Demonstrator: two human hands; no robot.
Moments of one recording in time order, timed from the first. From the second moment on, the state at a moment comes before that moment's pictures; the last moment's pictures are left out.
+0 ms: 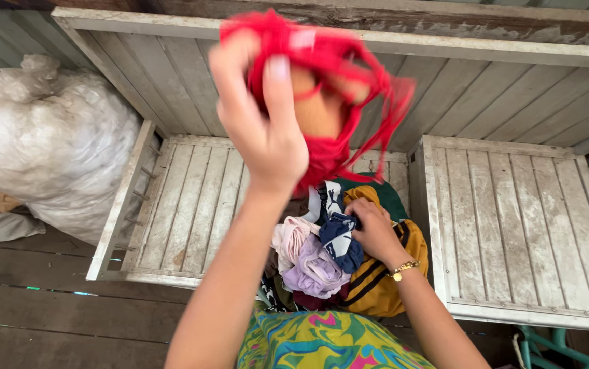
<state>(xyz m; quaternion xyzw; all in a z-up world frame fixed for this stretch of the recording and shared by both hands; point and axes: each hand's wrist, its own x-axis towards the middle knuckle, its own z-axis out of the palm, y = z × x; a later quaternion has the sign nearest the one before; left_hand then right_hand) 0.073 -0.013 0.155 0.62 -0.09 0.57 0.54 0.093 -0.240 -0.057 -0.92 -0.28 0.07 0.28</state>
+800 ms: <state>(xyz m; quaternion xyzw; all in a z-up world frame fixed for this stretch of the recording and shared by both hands) 0.070 -0.070 0.174 0.70 -0.25 0.30 0.60 0.084 -0.264 0.169 -0.78 -0.32 -0.22 0.50</state>
